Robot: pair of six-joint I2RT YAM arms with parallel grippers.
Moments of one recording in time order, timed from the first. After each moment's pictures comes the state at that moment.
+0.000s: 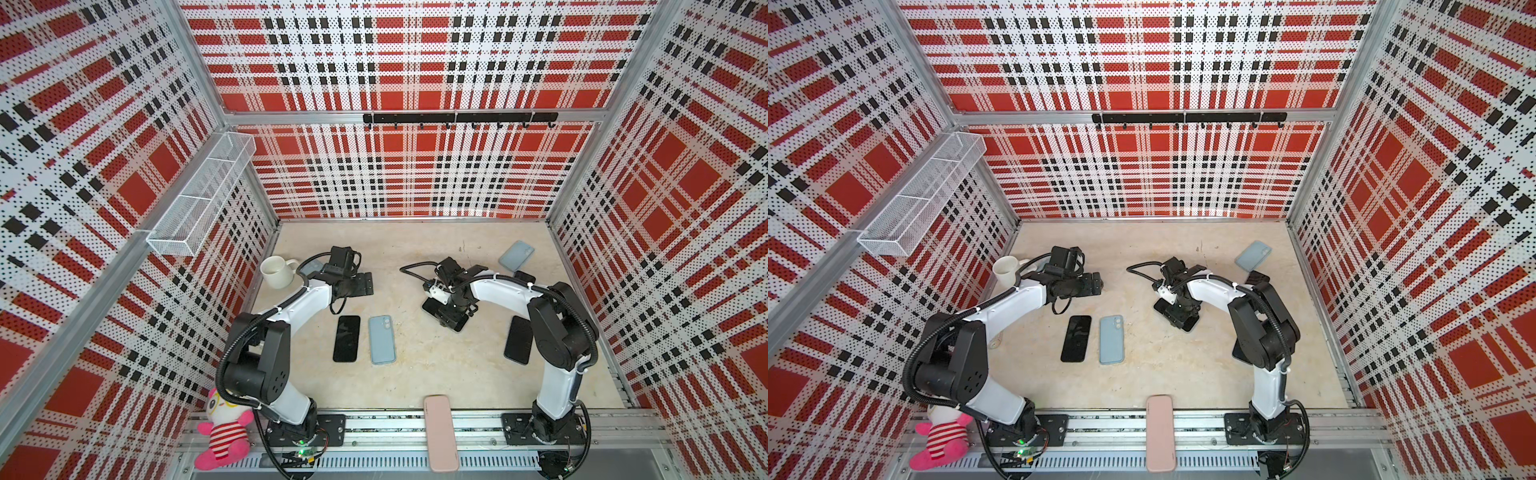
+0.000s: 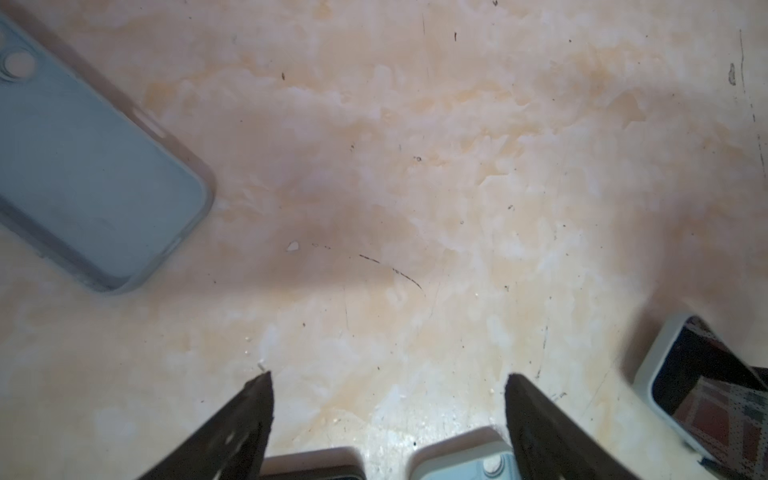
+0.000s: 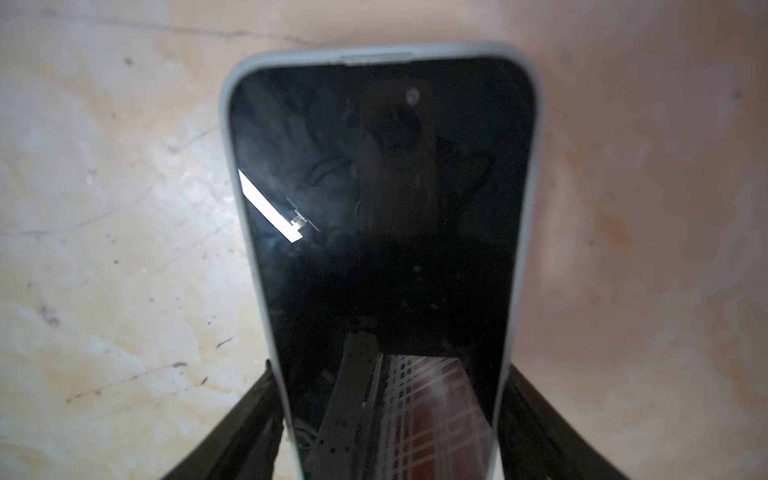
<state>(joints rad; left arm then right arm) -0.26 1.59 1.02 -0.38 0.05 -0.32 0.57 1.87 1.27 -0.76 0.02 -0.25</state>
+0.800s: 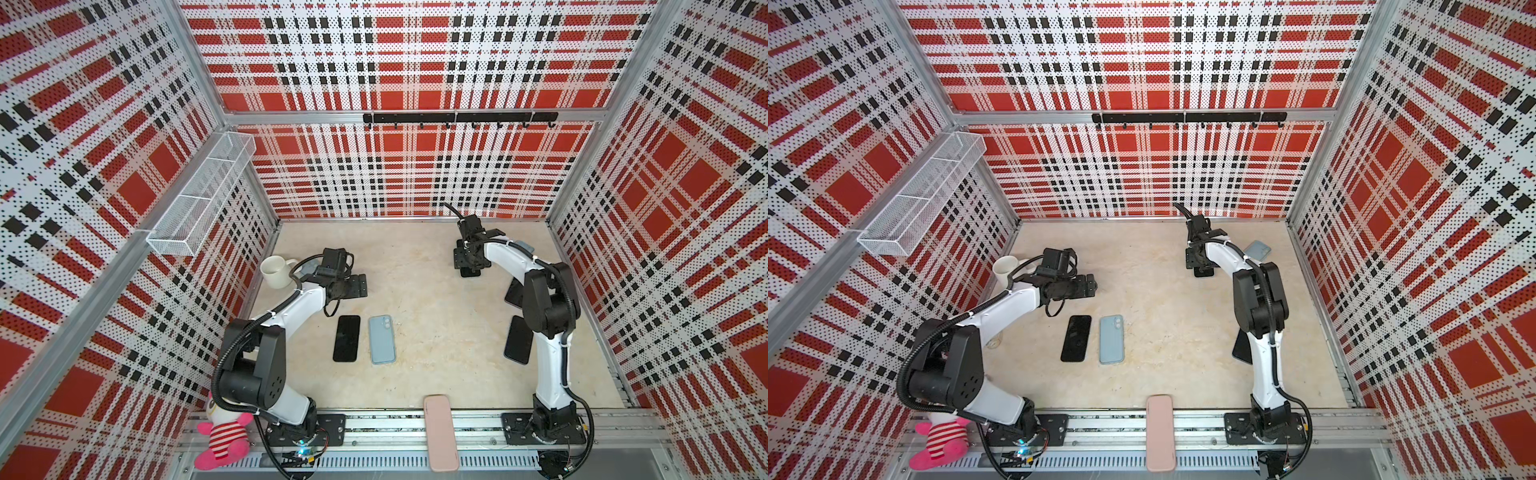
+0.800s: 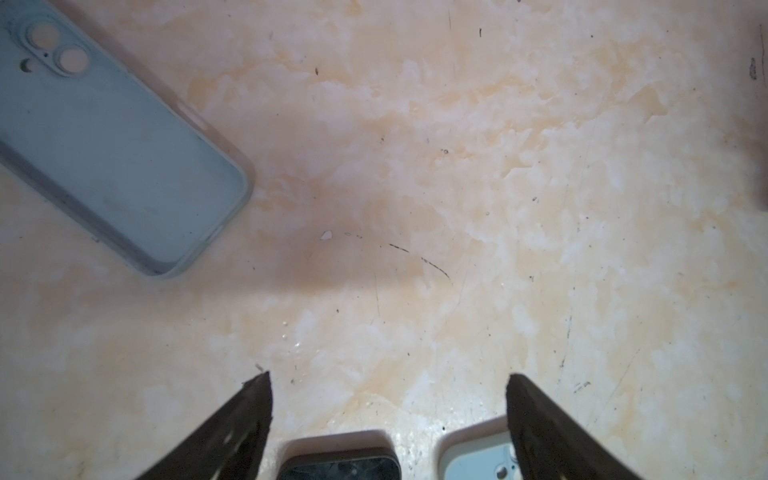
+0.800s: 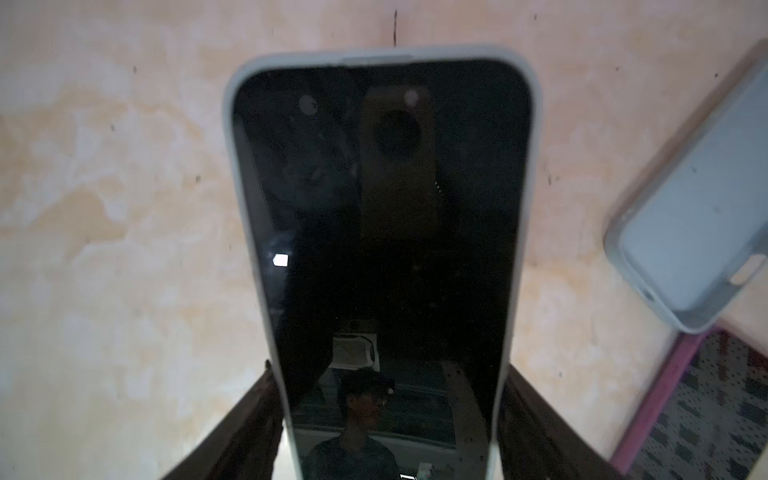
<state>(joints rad) -0.21 1.54 0.98 -0.39 0.07 -0.29 0.31 2.19 1.79 -0.73 0.22 0.30</state>
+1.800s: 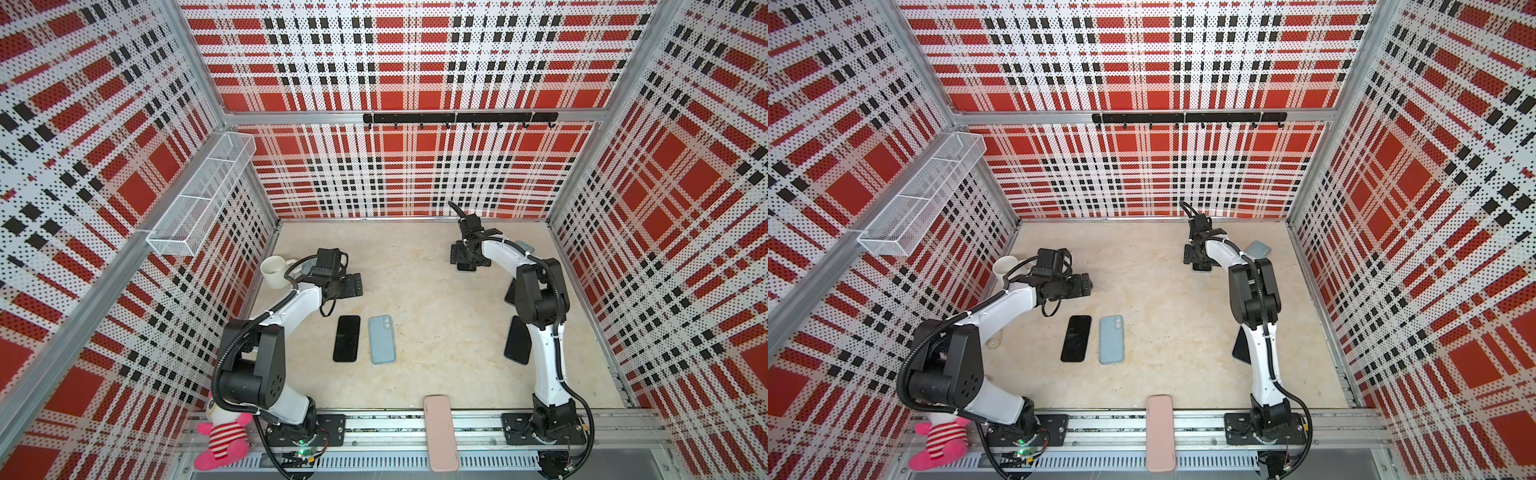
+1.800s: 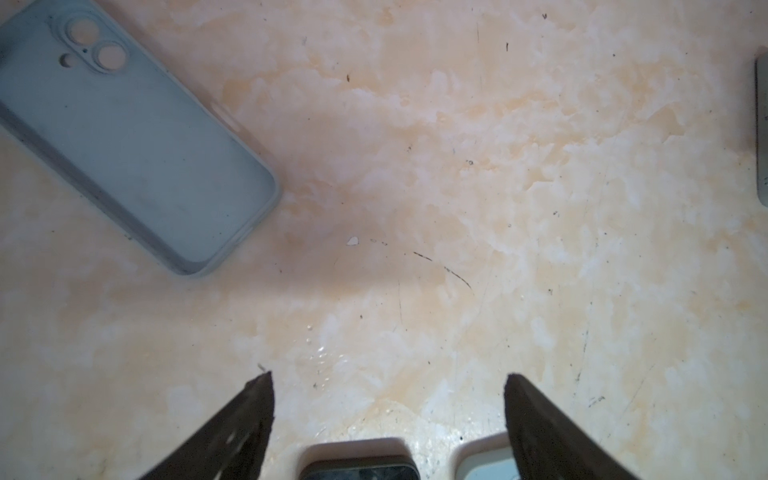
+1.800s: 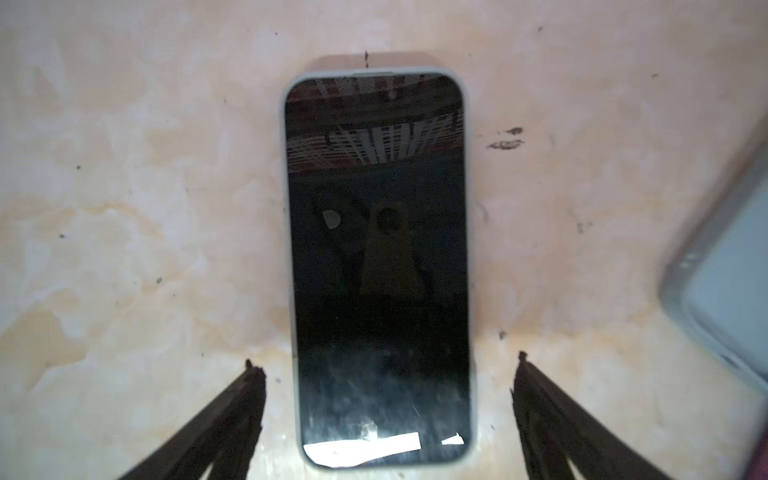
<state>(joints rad) -0.18 1.54 0.97 -0.38 0.07 -0.29 0.27 2.23 1.80 -0.68 0.20 0.37</state>
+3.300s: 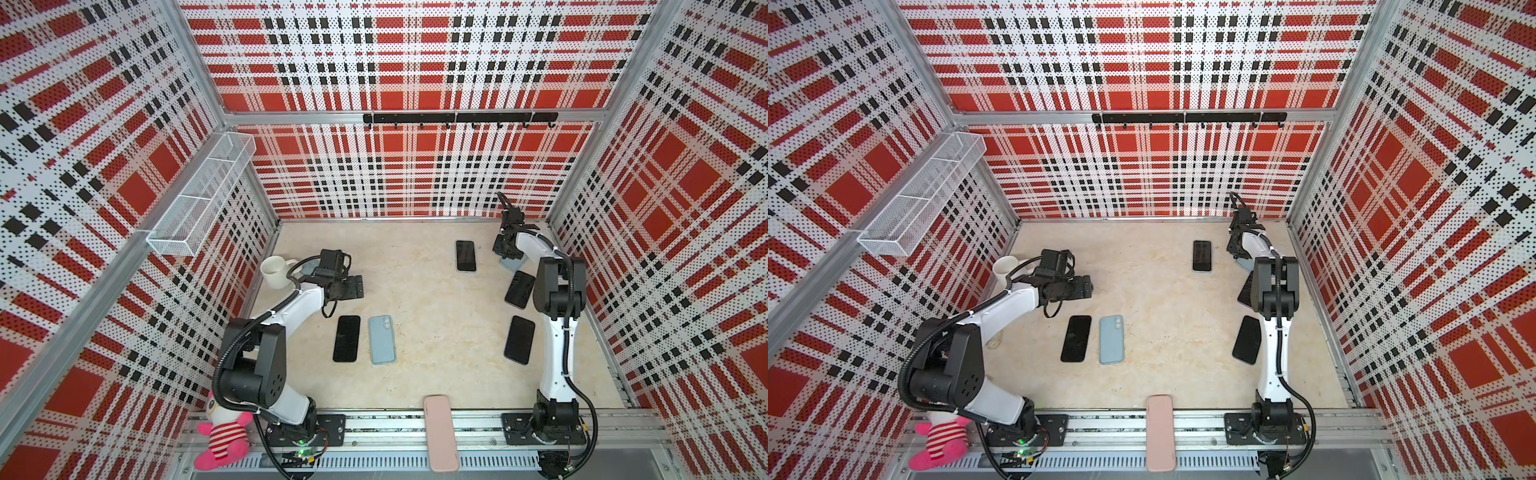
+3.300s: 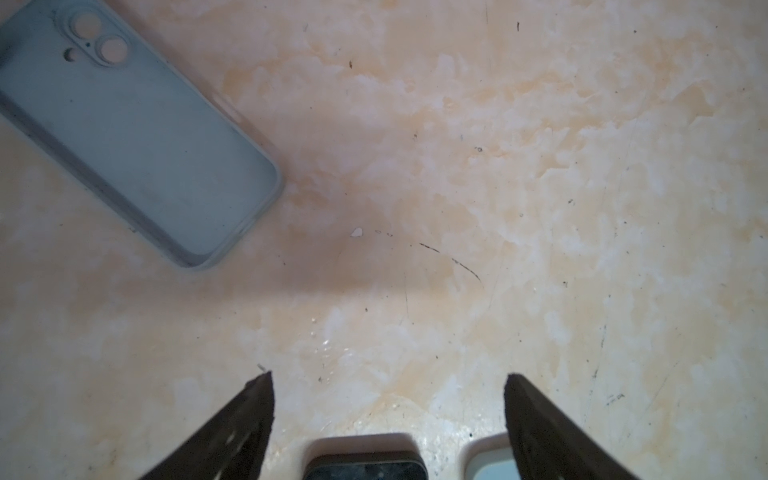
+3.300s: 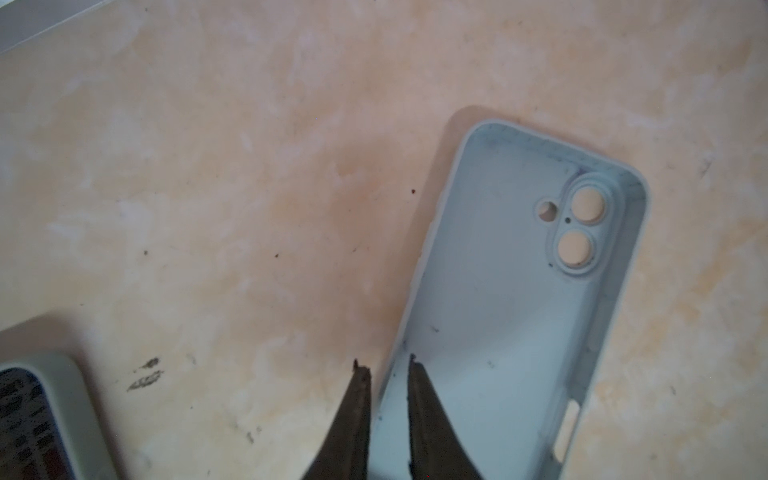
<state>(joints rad) -0.20 1.55 0.97 -0.39 0.04 -0.28 0.00 2.38 1.97 -0.66 0.22 0.41</state>
